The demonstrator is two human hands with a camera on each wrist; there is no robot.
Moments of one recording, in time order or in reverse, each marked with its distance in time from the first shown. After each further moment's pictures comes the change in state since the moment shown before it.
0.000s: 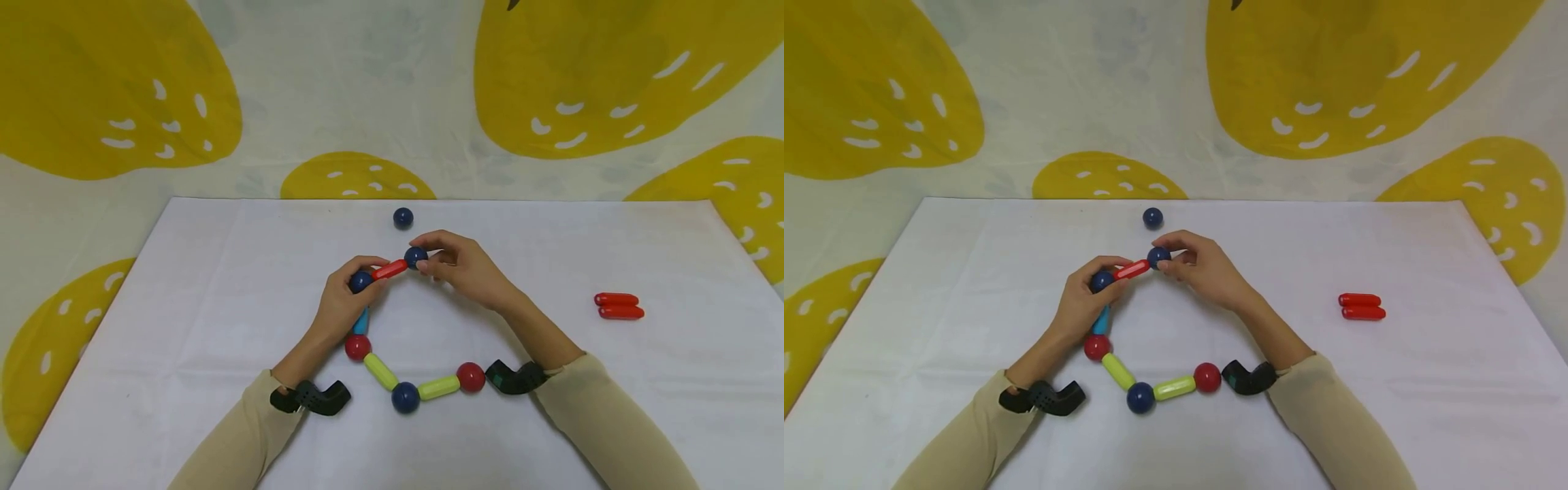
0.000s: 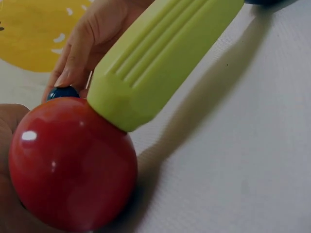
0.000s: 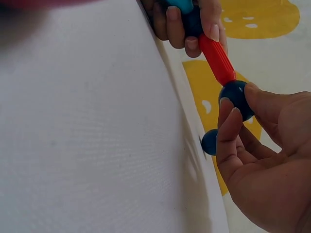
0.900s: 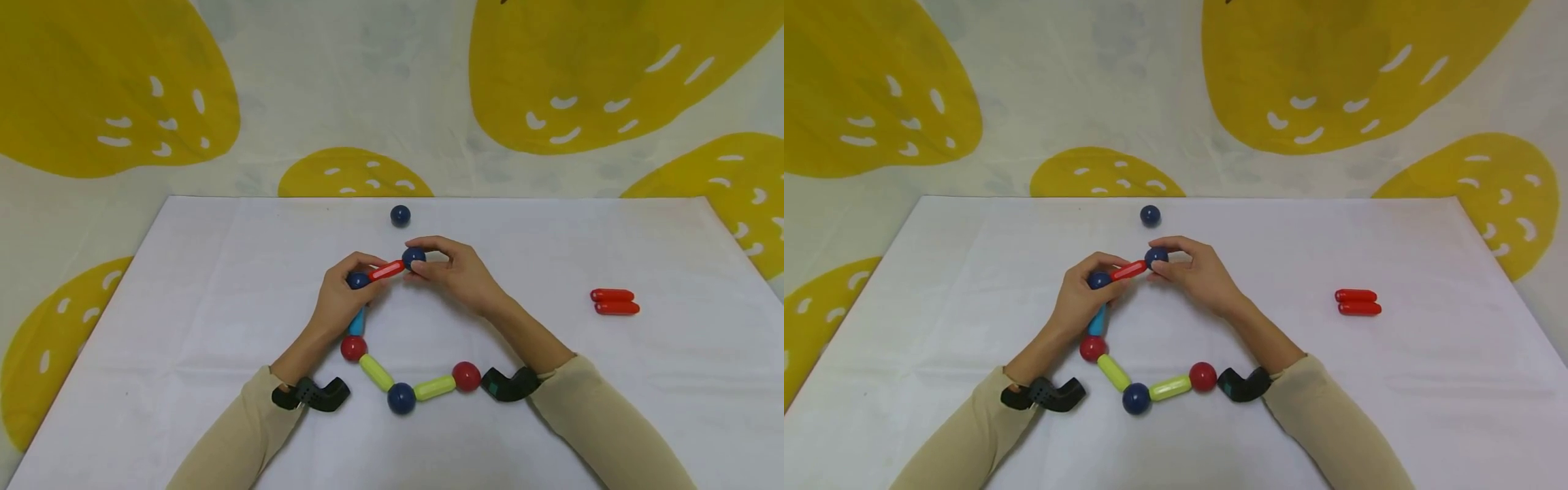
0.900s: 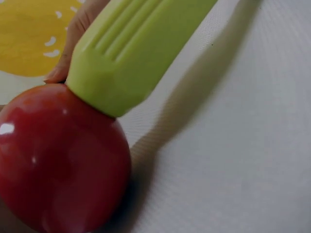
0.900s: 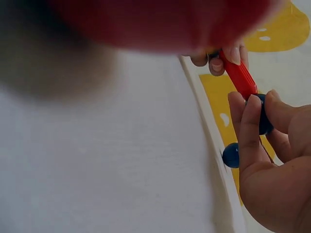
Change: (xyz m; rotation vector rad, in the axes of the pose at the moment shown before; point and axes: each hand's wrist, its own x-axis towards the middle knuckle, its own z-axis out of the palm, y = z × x) left_hand 0.001 0.001 0.002 -0.020 -0.001 -0.034; right_hand -0.005 0.005 0.016 0.243 0.053 0.055
